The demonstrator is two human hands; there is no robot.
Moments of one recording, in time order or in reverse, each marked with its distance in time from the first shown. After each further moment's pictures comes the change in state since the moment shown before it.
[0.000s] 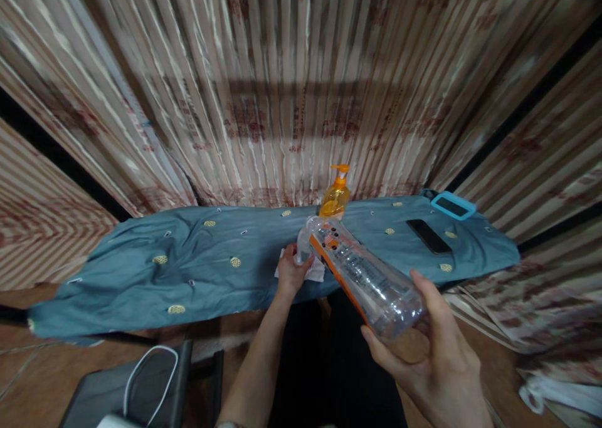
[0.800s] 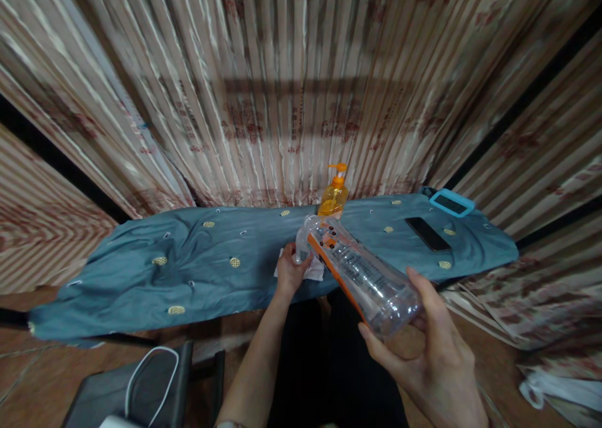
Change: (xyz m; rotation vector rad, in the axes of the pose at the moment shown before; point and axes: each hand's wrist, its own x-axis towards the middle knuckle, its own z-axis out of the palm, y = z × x) left_hand 0.001 -0.003 0.000 0.000 -0.007 0.012; right_hand -0.003 0.000 -0.001 0.042 -0.028 0.029
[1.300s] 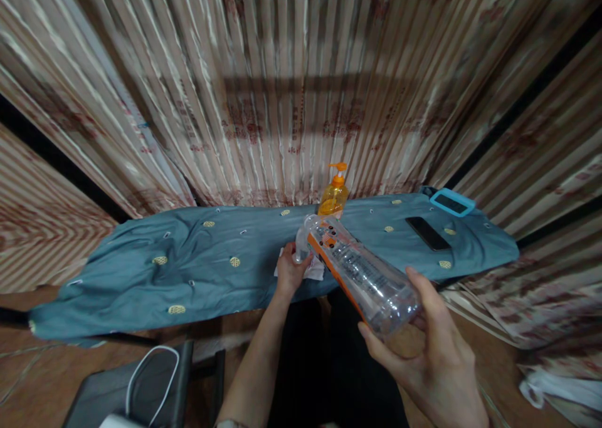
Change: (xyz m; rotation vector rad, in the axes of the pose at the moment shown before) left_hand 0.000 0.001 0.001 -0.008 0.011 -0.016; right_hand 0.002 0.001 0.001 -0.016 0.009 -0.009
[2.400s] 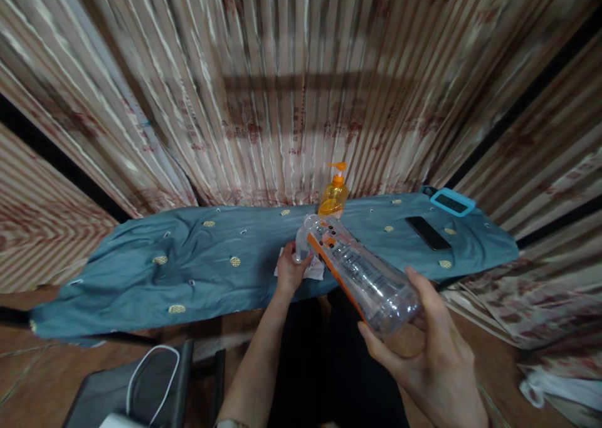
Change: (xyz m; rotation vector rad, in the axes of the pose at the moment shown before) left_hand -0.001 0.000 0.000 -0.005 -0.004 0.007; right_hand -0.001 0.000 0.001 0.011 -0.012 0.005
